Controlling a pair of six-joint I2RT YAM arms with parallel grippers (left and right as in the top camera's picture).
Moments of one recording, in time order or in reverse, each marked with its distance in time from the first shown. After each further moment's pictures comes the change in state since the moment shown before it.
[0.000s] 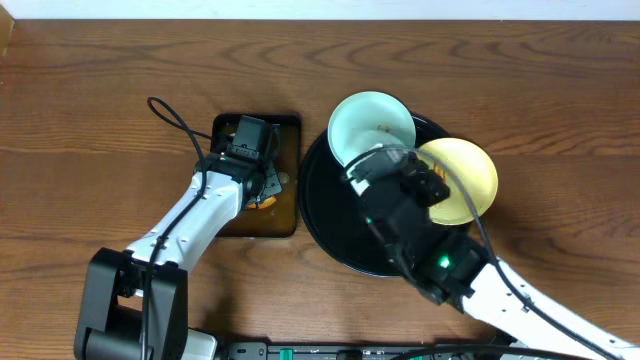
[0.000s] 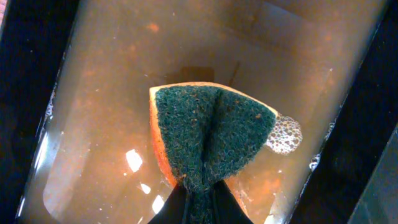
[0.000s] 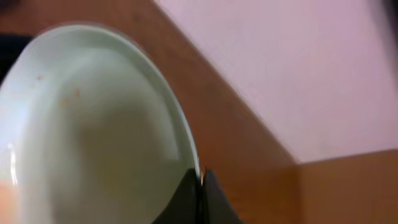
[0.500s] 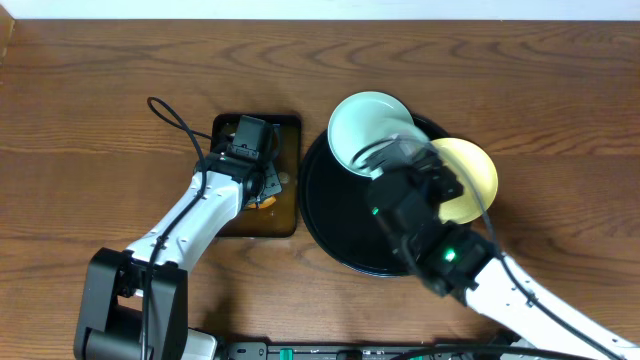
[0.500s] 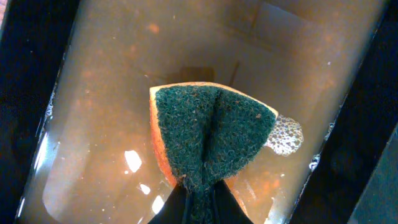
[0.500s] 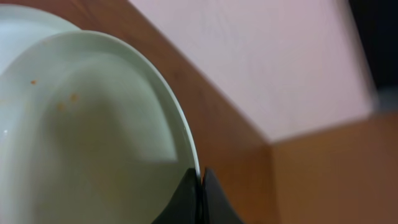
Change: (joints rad) left arm 0.000 0.000 0.000 0.000 0.000 0.000; right arm -0.085 0.000 0.004 -0.038 0.073 0.078
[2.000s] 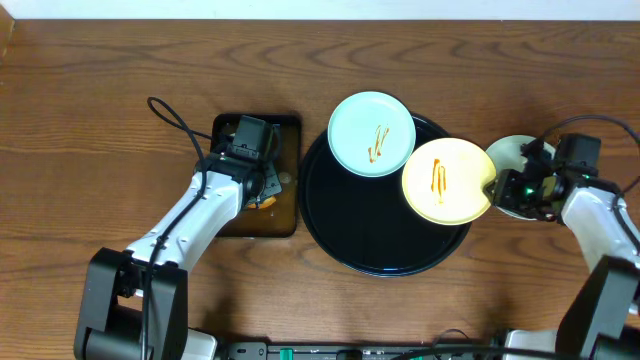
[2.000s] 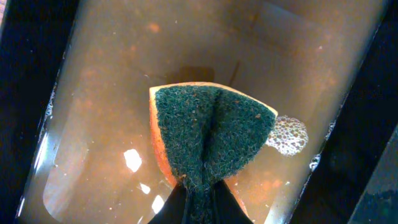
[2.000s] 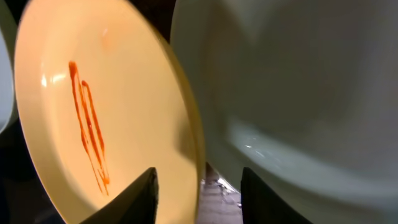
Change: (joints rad) left arm 0.000 0.000 0.000 0.000 0.000 0.000; right arm -1.086 0.367 0.003 -0.253 -1.361 0.344
